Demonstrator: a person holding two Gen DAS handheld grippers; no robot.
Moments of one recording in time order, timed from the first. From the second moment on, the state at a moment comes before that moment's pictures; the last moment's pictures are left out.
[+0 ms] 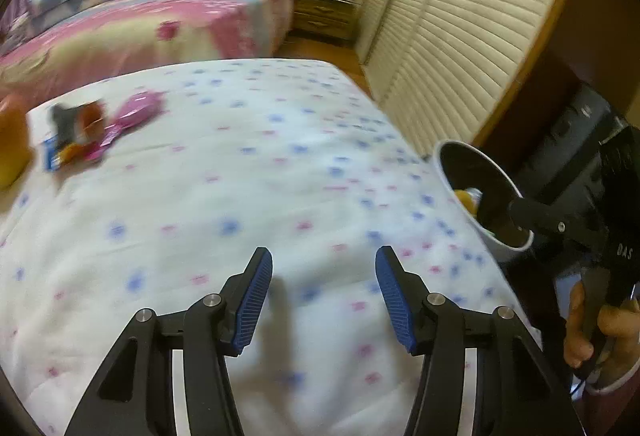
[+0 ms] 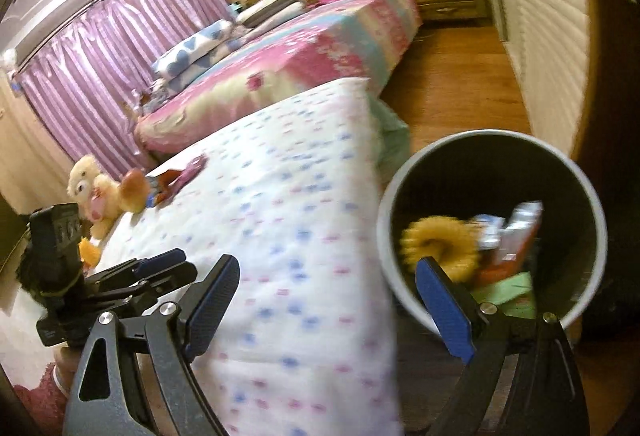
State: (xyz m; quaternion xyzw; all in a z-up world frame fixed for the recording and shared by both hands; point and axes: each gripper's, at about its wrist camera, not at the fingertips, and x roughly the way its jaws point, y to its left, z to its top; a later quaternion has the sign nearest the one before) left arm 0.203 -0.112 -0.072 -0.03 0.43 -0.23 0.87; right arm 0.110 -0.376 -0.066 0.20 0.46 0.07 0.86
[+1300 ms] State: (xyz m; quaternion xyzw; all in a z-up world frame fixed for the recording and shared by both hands) left arm 0.241 0.053 -0.070 -0.12 0.42 -0.09 0.89; right arm 0.224 -0.206 -0.100 0.17 0.47 0.14 0.85
